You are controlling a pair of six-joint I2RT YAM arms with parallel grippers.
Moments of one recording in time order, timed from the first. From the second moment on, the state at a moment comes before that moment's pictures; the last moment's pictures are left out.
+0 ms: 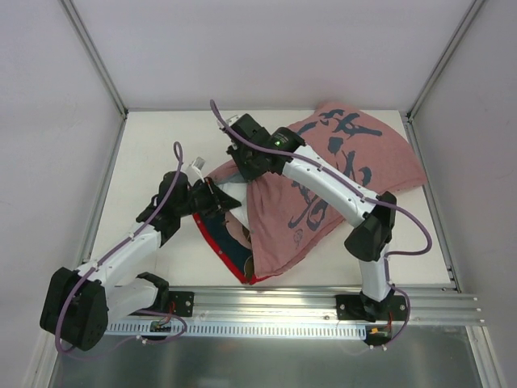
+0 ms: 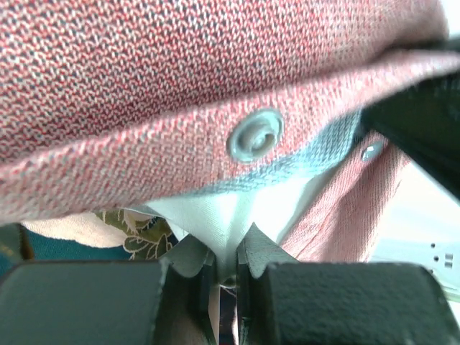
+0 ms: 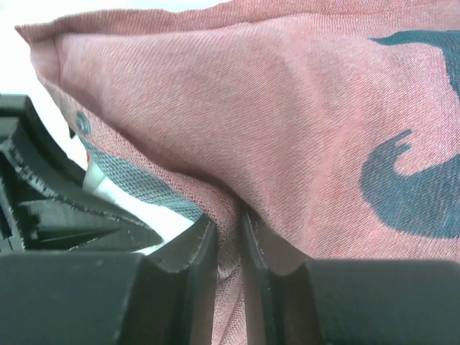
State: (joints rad) left arm -0.39 1.07 0.57 0.06 0.51 -0.96; right arm 0.95 1.98 2.12 -1.08 0.23 0.21
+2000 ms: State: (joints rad) left arm -0.46 1.18 1.06 -0.17 0.53 -1.03; right arm 1.10 1.30 1.51 -1.05 0.52 0.55
